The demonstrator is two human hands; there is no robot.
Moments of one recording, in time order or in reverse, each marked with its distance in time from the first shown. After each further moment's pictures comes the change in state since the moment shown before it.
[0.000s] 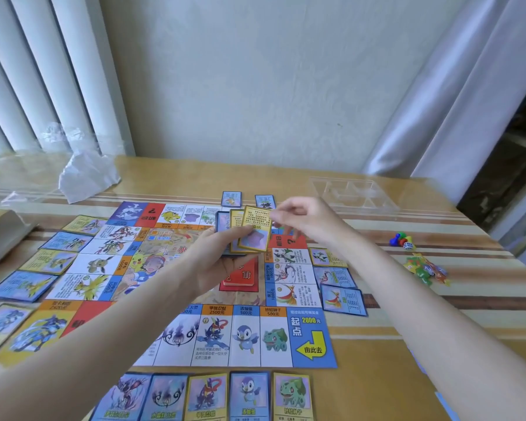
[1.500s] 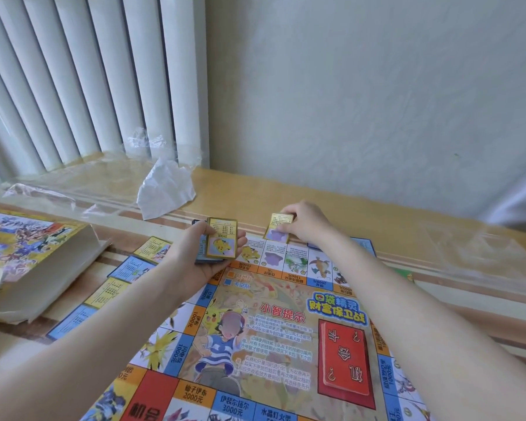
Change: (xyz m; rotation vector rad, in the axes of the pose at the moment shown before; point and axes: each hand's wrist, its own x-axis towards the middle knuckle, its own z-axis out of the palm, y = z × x) left_hand 0.054 0.084 -0.137 -0.289 0.264 0.099; right_hand 0.223 0.000 0.122 -0.488 -0.078 -0.056
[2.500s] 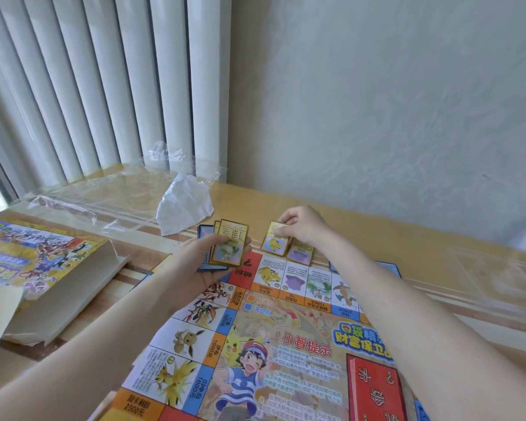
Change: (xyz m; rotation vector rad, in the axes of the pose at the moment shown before) left_hand 0.021 0.027 -0.028 0.193 0.040 0.103; right_hand 0.027 -0.040 0.003 0.263 -0.057 0.025
